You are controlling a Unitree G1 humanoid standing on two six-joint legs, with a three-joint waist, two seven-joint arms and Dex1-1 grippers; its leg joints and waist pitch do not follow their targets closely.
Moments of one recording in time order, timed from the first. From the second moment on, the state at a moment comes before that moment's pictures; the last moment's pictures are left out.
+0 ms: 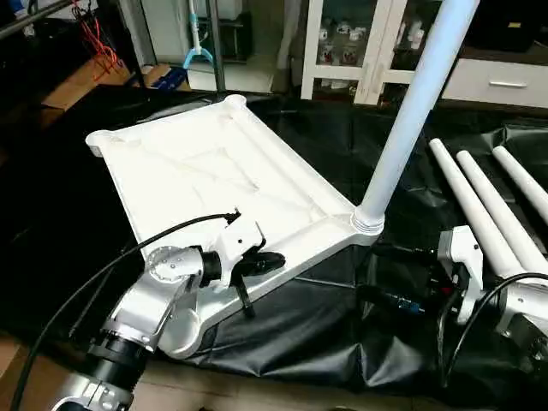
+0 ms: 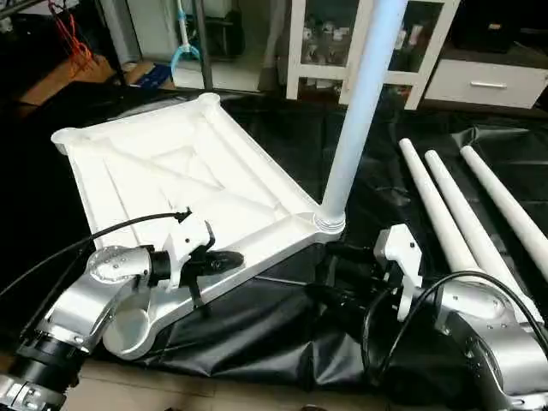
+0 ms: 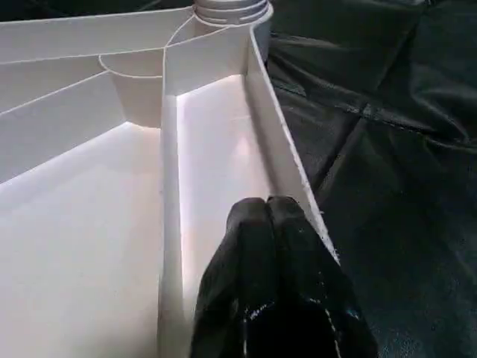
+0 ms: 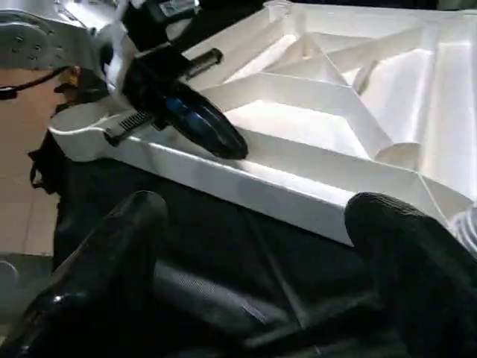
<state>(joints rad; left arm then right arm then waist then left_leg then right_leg) -0.37 0.33 -0.26 0.24 -0.05 0.21 -0.95 -0.01 -0.66 0.00 -0.12 0.50 0.27 1.03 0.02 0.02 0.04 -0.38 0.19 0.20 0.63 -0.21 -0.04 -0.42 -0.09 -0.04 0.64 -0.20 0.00</state>
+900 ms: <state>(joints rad) -0.58 0.09 -0.38 0.34 0.05 0.49 -0.70 0.07 -0.81 -0.25 -0.03 0.48 0.26 1.01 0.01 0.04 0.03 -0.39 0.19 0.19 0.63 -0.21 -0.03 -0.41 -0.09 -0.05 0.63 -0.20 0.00</state>
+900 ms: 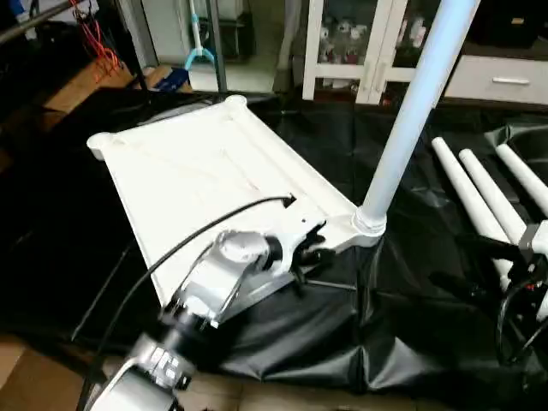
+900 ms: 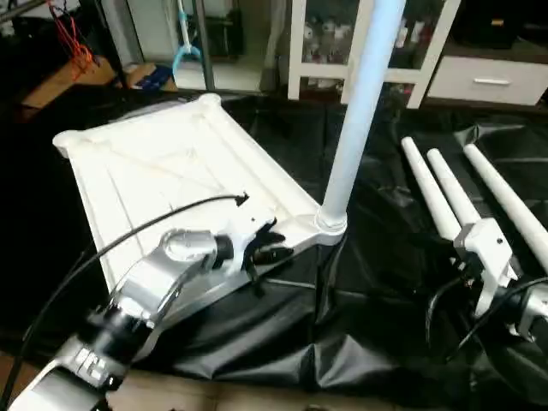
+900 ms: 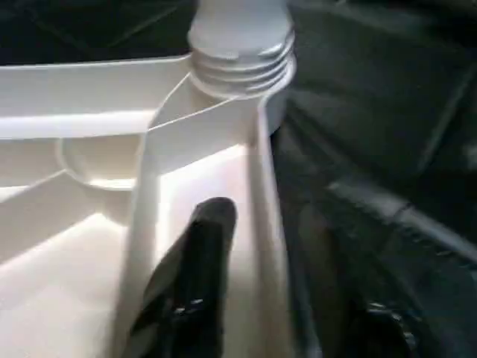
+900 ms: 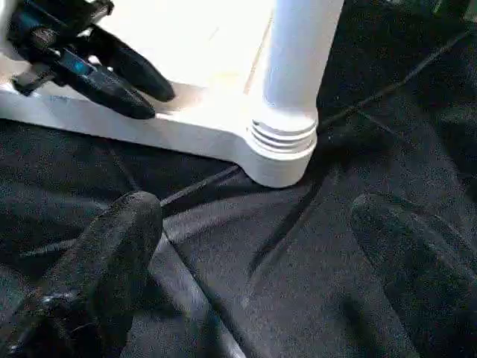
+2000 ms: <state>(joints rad) -0.53 0.25 -0.49 0.35 0.10 0.29 -0.85 -0.03 -0.75 -0.26 -0.03 0.51 0.26 0.98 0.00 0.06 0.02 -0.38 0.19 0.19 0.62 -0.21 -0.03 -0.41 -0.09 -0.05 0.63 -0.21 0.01</state>
